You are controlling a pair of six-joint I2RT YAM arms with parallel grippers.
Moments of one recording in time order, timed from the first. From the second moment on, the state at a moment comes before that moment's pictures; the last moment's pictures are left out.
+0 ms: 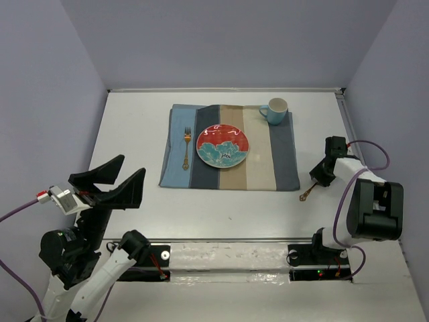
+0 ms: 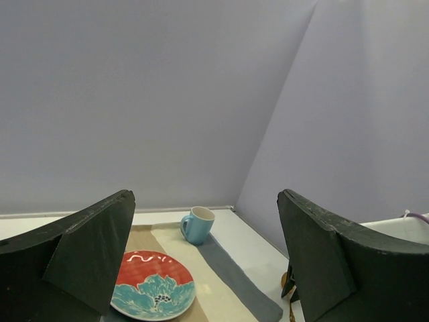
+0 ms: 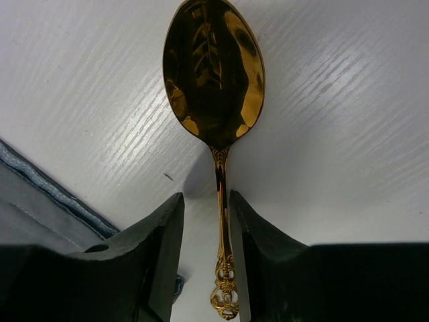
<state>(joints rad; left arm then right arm) -0.67 0.06 0.71 -0.08 -0.18 -0.29 -0.16 1.46 0.76 -0.45 0.18 0.69</state>
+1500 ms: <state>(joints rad) -0.60 0.17 0.71 -0.08 -0.23 -0.29 0.37 1.77 1.41 -0.54 0.10 0.39</state>
